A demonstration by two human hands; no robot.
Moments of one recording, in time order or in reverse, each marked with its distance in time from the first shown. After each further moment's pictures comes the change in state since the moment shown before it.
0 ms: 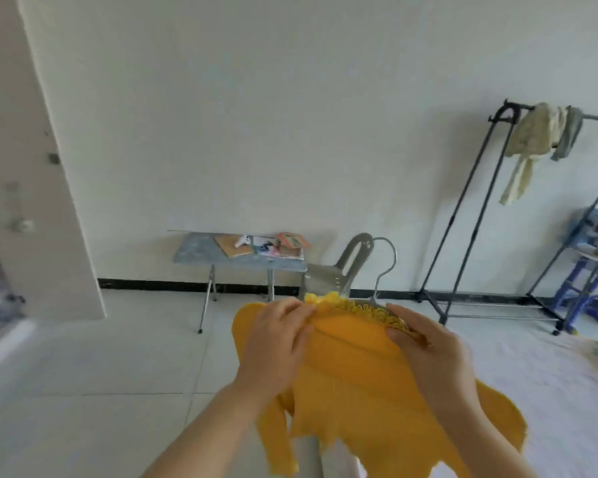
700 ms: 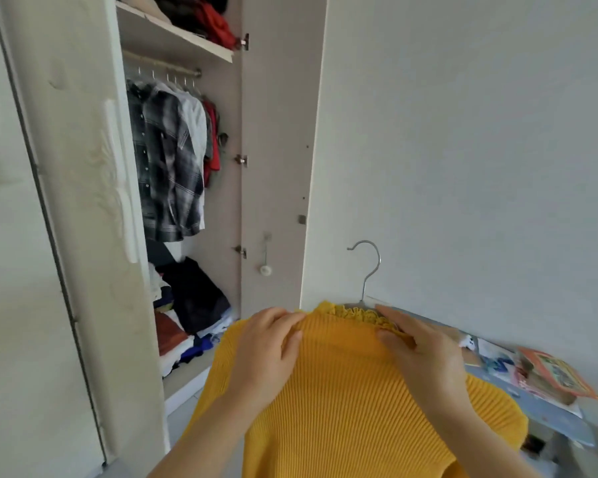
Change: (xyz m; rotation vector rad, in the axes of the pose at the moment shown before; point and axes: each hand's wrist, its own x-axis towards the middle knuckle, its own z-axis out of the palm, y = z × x) left_hand 0.067 -0.402 -0.270 0.530 0.370 -0.395; right_hand 0.167 -0.229 0.493 0.219 -0.457 -0.499
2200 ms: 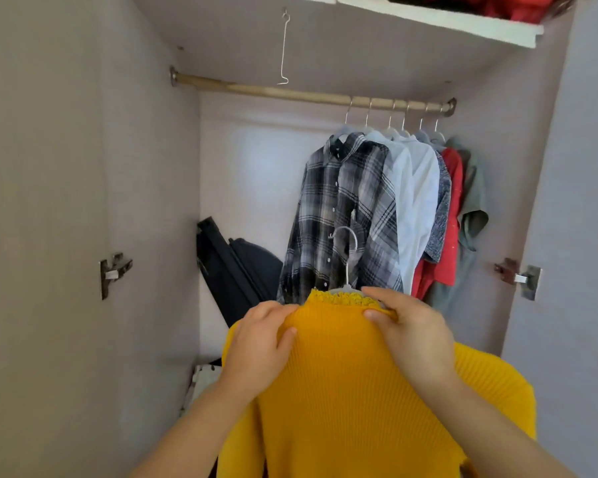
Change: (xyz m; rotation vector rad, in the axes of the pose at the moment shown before) left_hand 0.468 -0.564 0.035 0.612 0.314 -0.506; right_hand 0.657 -0.105 0.621 0.357 -0.433 -0.614
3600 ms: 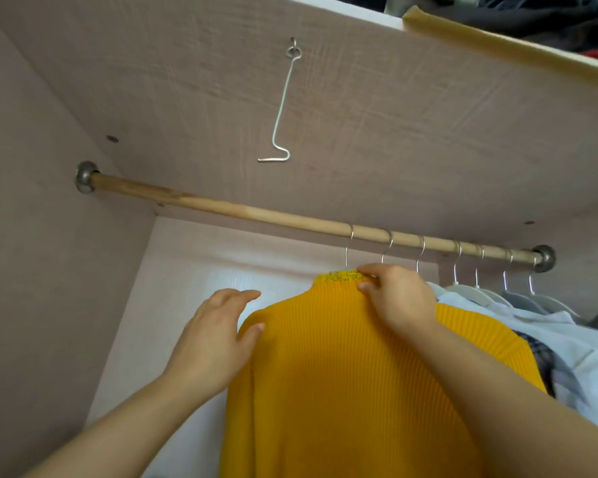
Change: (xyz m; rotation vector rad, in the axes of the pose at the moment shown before) left_hand 0.459 -0.141 0.003 0.128 0.453 0.195; right_hand 0.540 -0.012 0.123 -0.307 0.363 -0.326
